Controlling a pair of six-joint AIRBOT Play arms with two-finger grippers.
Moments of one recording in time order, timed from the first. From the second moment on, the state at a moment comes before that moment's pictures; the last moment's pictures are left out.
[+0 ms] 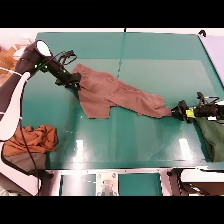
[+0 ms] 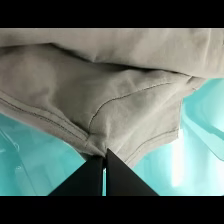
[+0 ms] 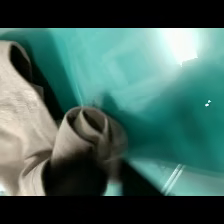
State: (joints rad) left arm -0.12 -1.76 1.73 1.12 -1.46 -1.47; right arm -0.56 -1.52 0.84 -0.87 1.10 1.29
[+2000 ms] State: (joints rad) left arm -0.12 -1.33 1.74 1.33 -1.06 -1.36; right arm -0.60 -0.89 0.91 -0.36 0.79 1.21
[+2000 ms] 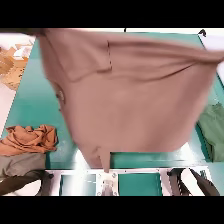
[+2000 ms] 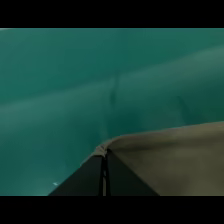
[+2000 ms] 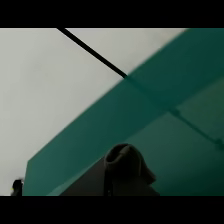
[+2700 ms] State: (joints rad) left arm -0.07 -1.75 1.74 1.28 -0.94 -1.41; right arm -0.53 -1.66 1.30 -0.39 0.87 1.17
